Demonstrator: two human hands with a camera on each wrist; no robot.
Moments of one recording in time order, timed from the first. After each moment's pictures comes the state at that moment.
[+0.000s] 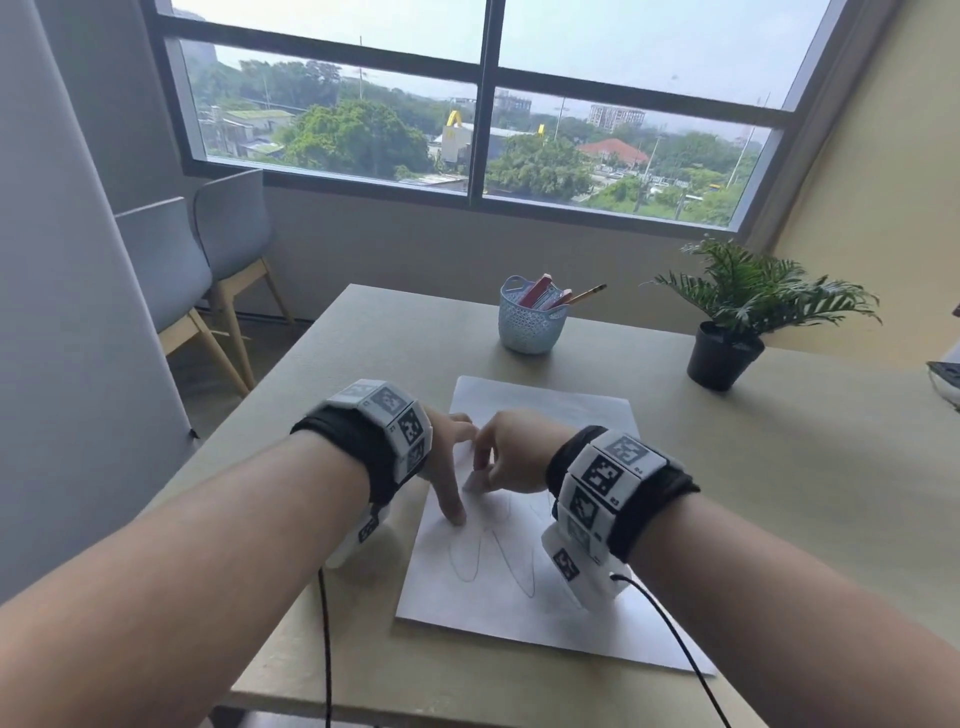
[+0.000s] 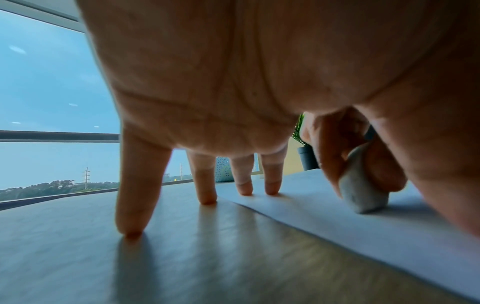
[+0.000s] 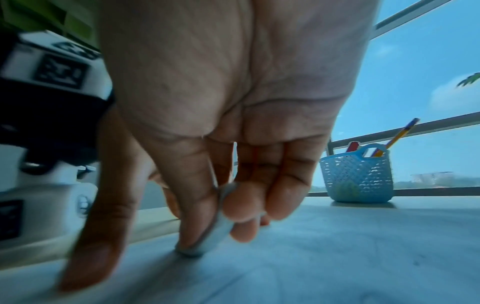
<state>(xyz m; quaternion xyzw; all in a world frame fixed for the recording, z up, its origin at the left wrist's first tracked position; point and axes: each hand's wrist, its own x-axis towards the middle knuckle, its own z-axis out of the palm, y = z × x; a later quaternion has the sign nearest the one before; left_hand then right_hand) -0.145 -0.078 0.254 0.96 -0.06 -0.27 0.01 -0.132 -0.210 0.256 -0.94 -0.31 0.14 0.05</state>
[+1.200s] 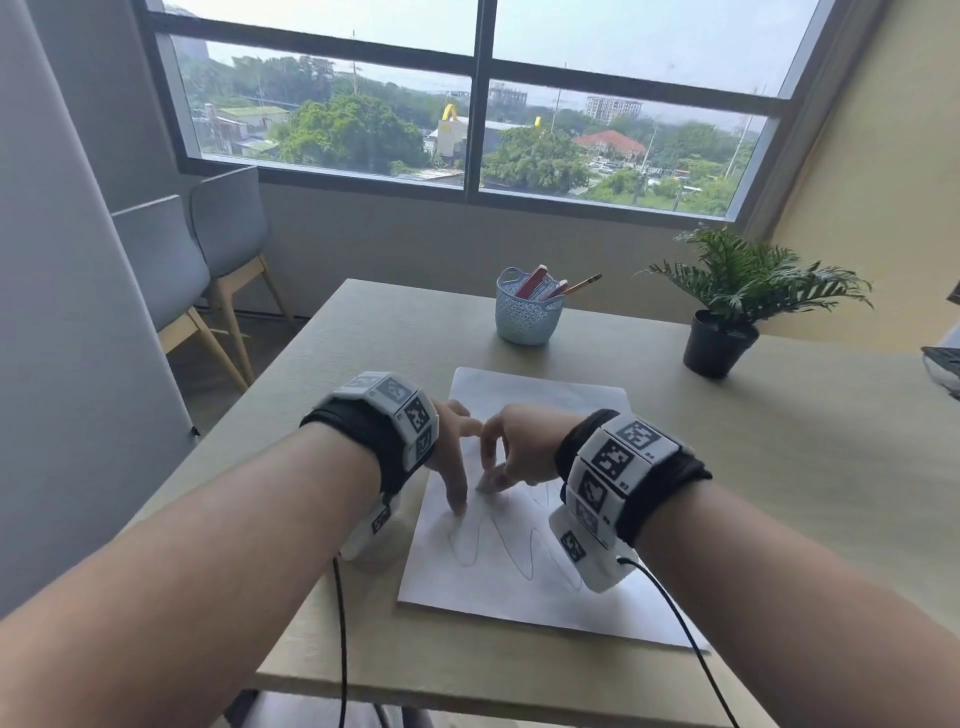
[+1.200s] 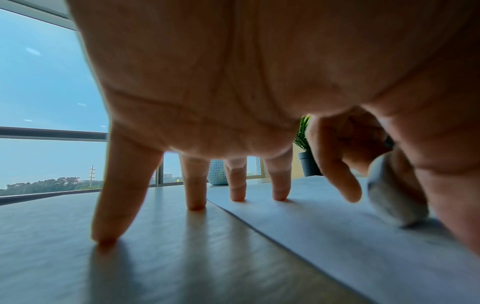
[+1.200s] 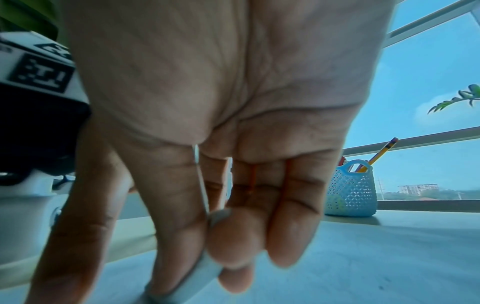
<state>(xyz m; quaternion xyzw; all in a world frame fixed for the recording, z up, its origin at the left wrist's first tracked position) -0.153 -0.090 0.265 0.96 -0.04 -0.29 -0.03 -0.136 -0.220 0.264 -0.93 -0.29 0.21 0.04</state>
